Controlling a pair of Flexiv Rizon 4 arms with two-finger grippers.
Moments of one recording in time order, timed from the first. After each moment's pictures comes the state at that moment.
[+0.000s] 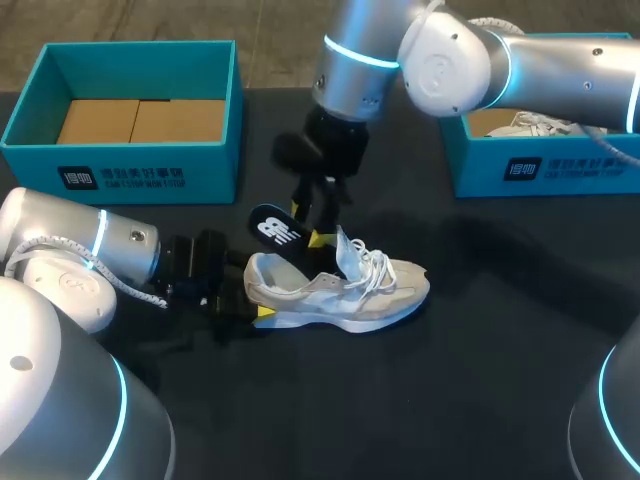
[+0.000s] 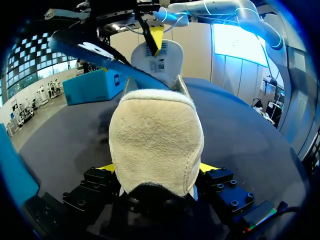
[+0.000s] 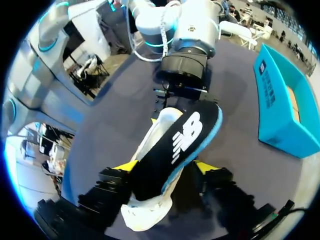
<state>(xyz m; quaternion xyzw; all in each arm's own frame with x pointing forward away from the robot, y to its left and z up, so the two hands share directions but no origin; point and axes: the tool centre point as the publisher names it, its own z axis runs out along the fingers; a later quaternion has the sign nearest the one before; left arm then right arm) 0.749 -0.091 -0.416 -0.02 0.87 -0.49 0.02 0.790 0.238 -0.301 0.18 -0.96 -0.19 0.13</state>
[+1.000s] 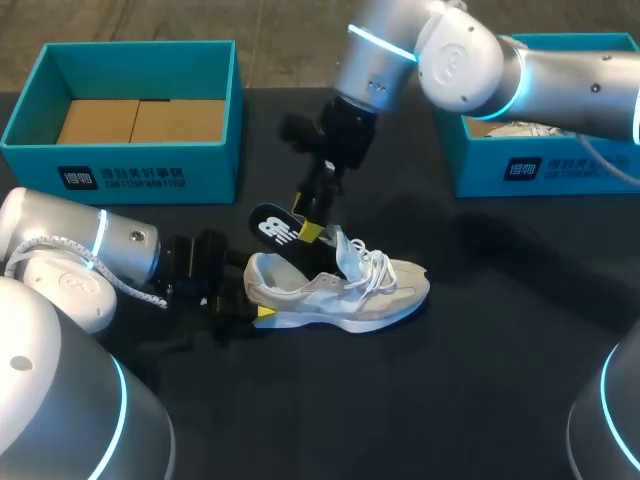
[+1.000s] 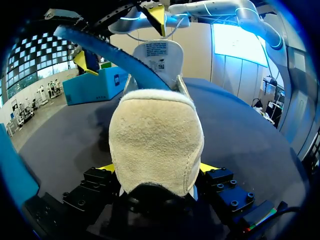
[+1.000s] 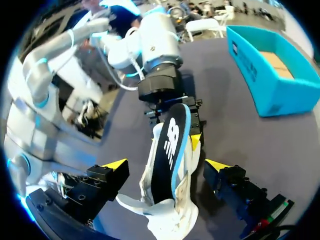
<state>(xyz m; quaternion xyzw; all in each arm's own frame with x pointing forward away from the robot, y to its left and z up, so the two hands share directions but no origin) 0.749 -0.091 -0.416 -0.02 0.87 -0.49 0.02 0.788 0.245 -0.289 0.00 -0.95 -0.24 0.22</state>
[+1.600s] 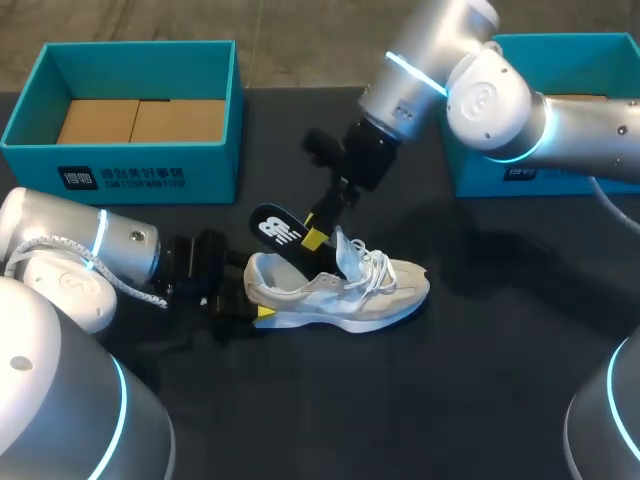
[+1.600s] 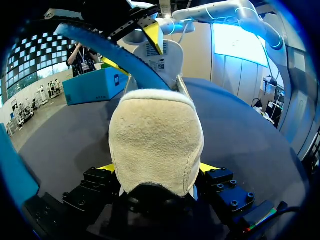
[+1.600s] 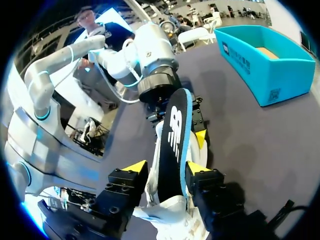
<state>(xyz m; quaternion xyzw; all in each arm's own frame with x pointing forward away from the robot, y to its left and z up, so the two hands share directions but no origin) 0.749 -0.091 -0.416 -0.02 0.87 -0.49 0.02 0.771 0.239 -0.304 -0.05 -0.92 -0.30 0.24</state>
